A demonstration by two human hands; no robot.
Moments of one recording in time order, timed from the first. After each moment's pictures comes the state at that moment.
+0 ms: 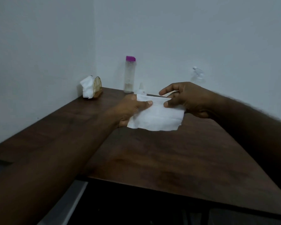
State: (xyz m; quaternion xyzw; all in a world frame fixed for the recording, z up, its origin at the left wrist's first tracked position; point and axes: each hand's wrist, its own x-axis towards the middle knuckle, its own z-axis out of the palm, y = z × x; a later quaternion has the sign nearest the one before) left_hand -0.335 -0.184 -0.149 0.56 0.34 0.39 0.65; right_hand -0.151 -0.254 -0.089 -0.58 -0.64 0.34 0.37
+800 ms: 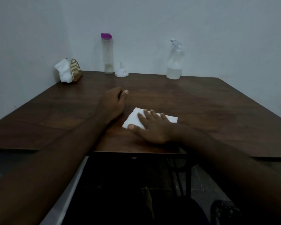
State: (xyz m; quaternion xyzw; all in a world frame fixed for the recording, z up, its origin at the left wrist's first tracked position) left_hand -0.325 -0.188 -0.225 0.80 0.41 0.41 0.11; right_hand -0.183 -0.324 -0.218 -0.70 -0.70 0.12 -0.03
